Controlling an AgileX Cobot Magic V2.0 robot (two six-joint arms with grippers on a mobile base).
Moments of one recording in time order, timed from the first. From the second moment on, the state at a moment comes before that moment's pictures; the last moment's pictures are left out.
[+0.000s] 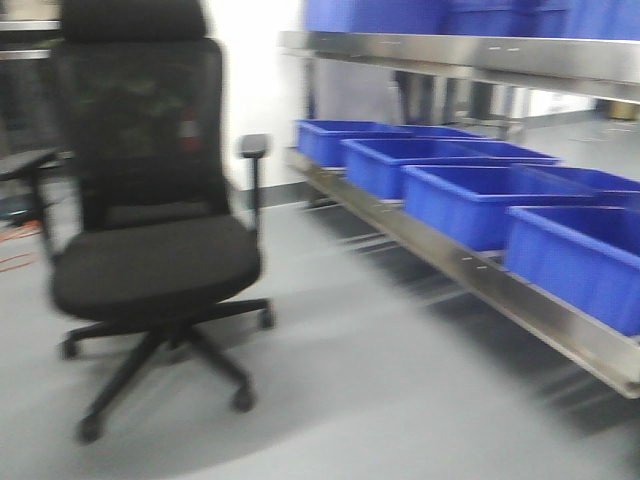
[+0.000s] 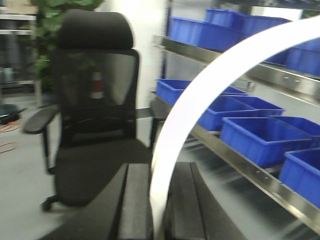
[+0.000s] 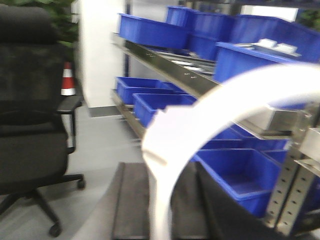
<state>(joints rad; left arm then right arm) 0.01 0.39 -0.66 -0.05 0.40 0.00 -0.24 0.35 -0.70 0.11 0.49 -0.13</state>
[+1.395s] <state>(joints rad) 0.01 0.39 -0.66 -0.05 0.40 0.00 -0.24 0.35 -0.70 0.11 0.48 -0.13</state>
